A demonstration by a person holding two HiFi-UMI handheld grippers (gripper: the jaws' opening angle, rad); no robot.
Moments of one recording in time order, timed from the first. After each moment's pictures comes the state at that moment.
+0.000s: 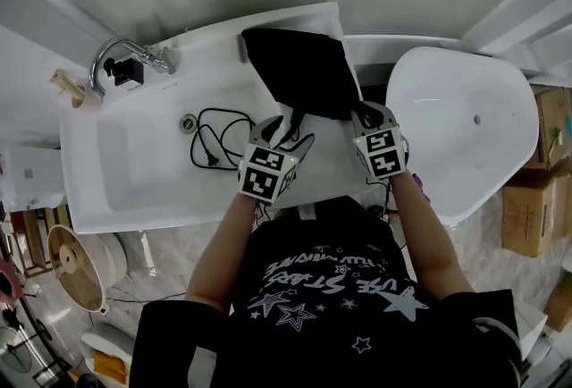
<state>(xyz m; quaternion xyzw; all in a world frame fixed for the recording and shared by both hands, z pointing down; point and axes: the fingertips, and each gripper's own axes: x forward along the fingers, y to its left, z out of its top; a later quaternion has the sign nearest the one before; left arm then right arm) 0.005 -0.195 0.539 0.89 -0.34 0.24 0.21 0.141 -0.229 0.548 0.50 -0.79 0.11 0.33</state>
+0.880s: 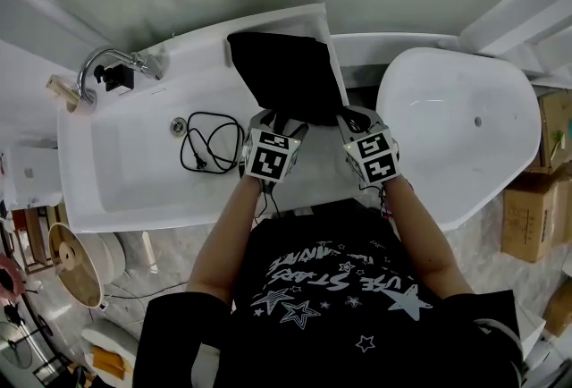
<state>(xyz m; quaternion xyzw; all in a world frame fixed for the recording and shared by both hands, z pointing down) 0.039 -0.229 0.581 0.85 -0.37 0.31 0.22 0.142 -0.231 0.546 0.46 -0.83 0.13 0.29</state>
